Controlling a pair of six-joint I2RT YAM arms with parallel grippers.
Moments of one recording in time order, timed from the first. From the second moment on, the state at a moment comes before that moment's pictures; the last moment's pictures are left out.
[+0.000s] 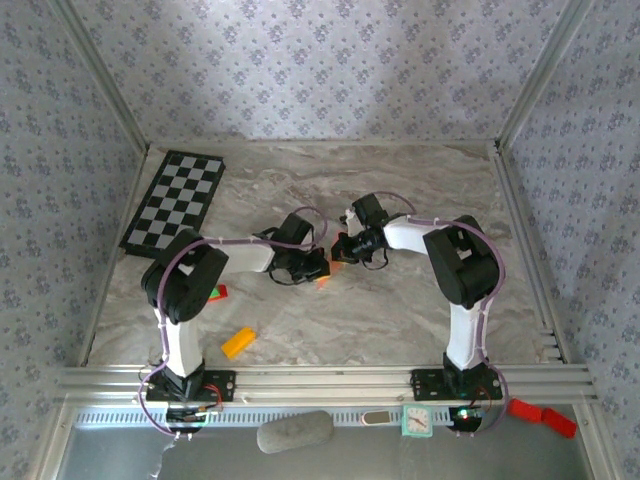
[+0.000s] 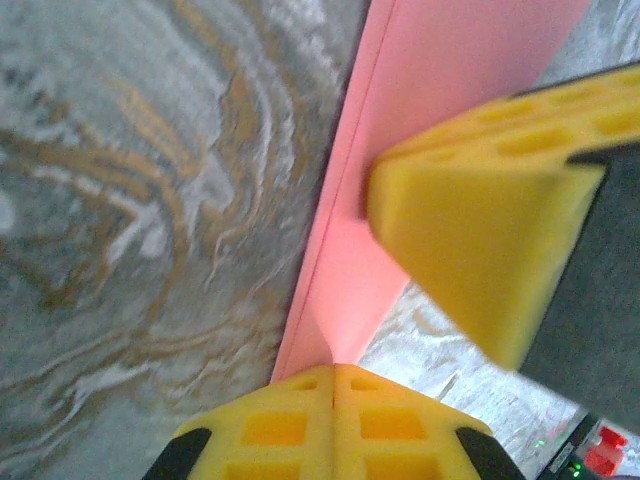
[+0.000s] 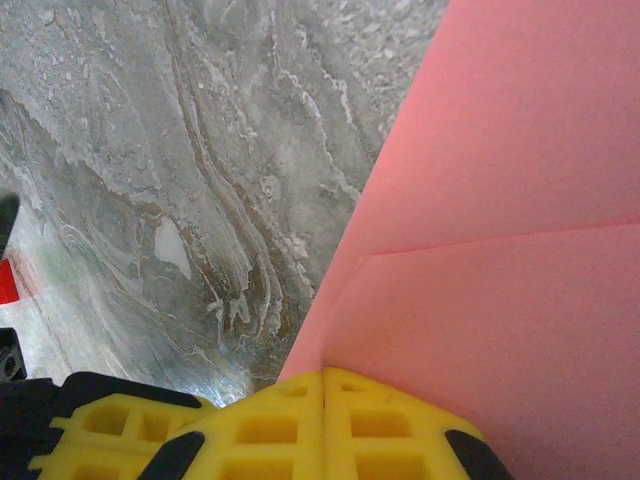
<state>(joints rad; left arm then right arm) -0.69 1.87 0.99 -0.13 0.48 -0.87 0.48 1.96 1.12 -0.29 -0.55 0.48</state>
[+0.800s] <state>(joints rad) -0.69 1.77 0.87 -0.17 0.45 -0.77 0.48 1.98 1.15 -0.31 -0.58 0.46</state>
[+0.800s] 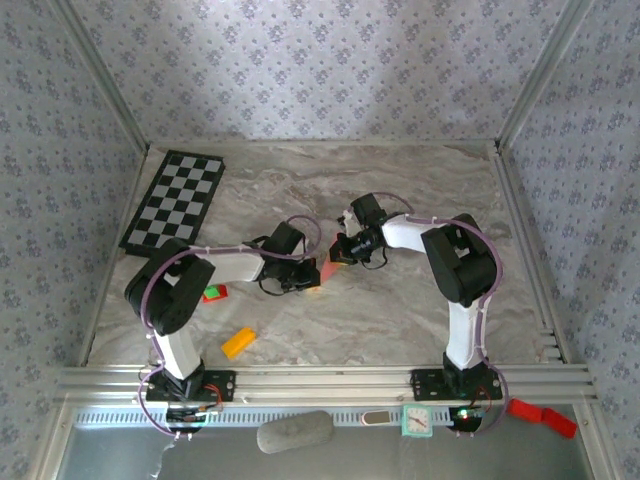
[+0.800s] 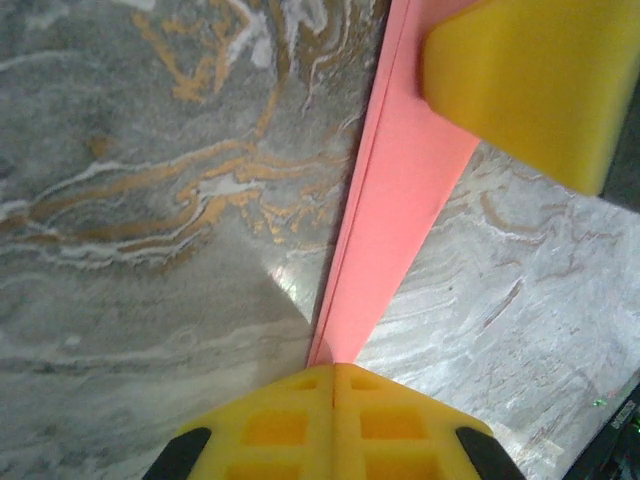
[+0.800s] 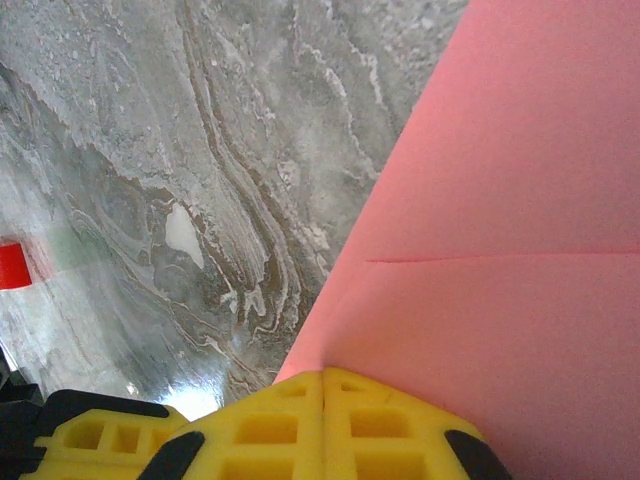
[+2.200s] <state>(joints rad) -0.44 1.21 0.93 -0.66 0.06 -0.60 0.61 1.74 1.28 -0.67 -0.05 0.62</state>
